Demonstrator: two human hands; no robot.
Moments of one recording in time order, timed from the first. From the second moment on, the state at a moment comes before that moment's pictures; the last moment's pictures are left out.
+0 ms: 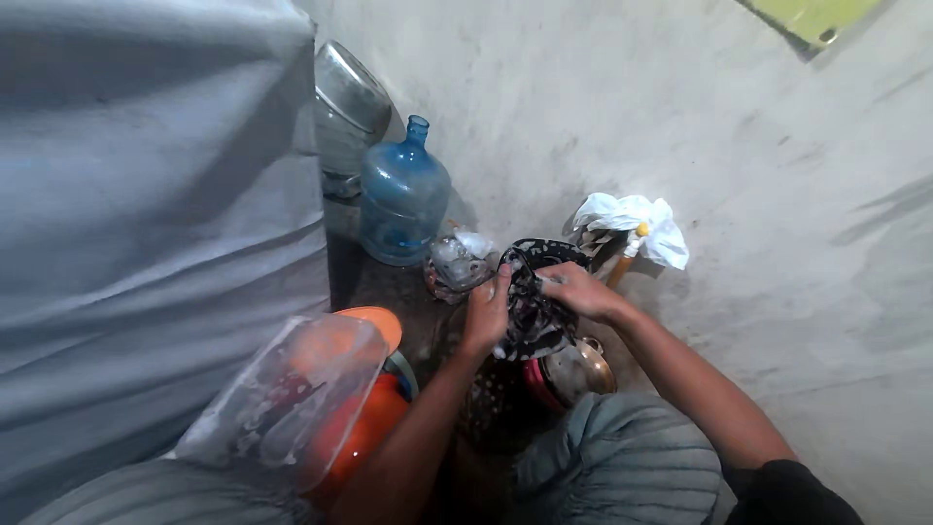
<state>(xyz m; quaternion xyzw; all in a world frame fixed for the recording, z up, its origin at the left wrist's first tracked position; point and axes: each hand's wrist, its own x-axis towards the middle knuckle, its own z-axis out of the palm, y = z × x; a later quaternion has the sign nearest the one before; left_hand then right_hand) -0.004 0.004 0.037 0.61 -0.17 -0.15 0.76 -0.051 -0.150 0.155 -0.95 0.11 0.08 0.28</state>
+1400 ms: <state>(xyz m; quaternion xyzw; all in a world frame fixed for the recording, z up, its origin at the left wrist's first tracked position) 0.019 0.020 0.041 0.52 -0.04 -0.18 0.83 -0.056 -0.150 0.160 -0.99 0.11 -0.07 -0.03</state>
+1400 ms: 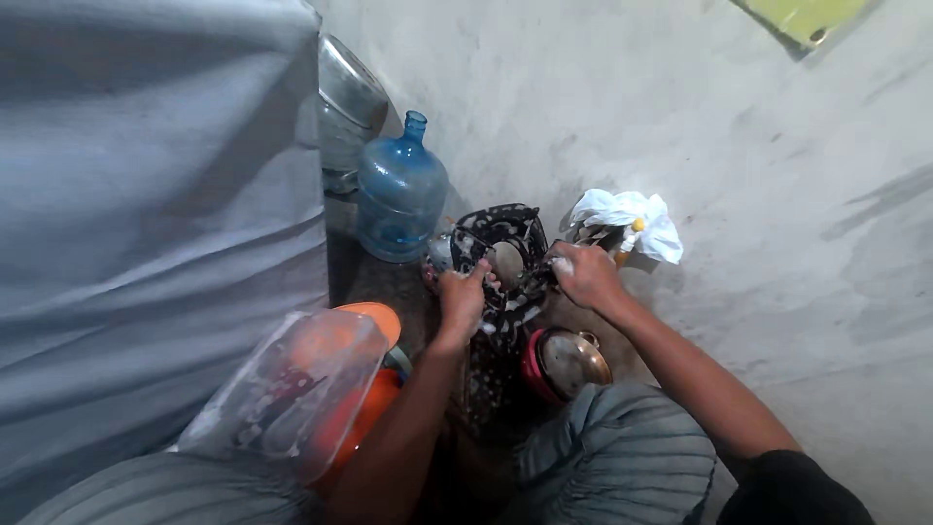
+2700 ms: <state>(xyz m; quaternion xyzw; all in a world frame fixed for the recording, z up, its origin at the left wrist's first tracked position) -0.002 -0.012 -0.038 0.73 0.03 -0.26 0.63 -0.148 -0.237 0.026 -0.97 0.16 0.02 0.20</state>
